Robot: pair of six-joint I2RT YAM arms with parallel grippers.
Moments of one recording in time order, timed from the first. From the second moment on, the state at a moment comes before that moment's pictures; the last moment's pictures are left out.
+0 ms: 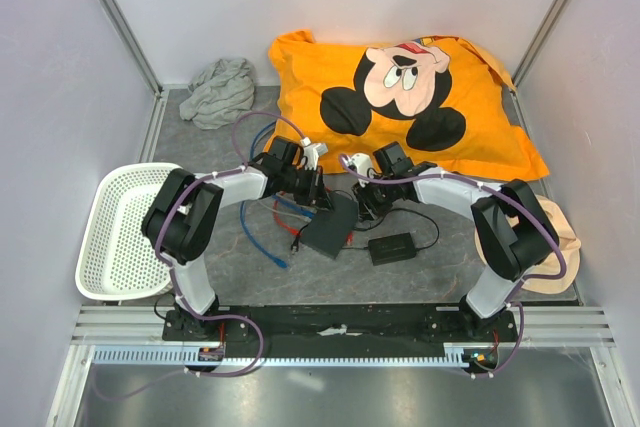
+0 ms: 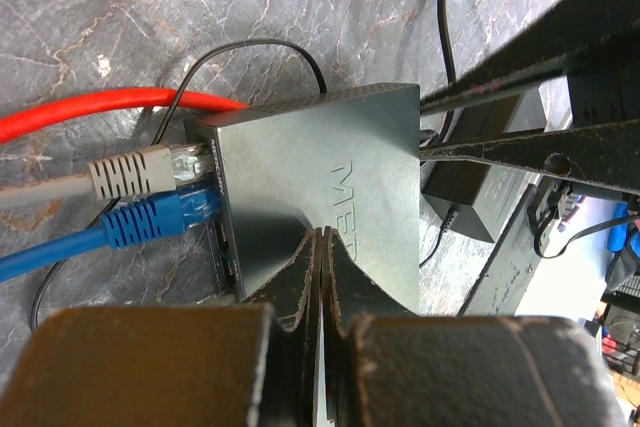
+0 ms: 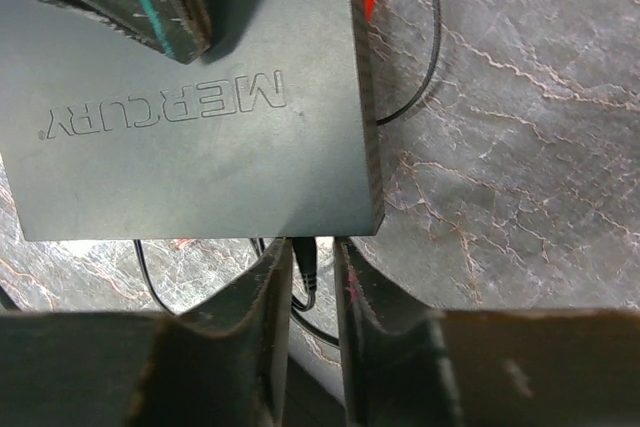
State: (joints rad) left arm -0.49 1.84 1.01 -0.07 0.68 -0.32; right arm 0.52 1.71 1.00 -0.35 -0.42 -0.18
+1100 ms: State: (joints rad) left arm -0.49 1.85 1.03 -0.06 0.66 -0.31; right arm 0.54 1.65 0.94 -0.33 -0.39 -0.35
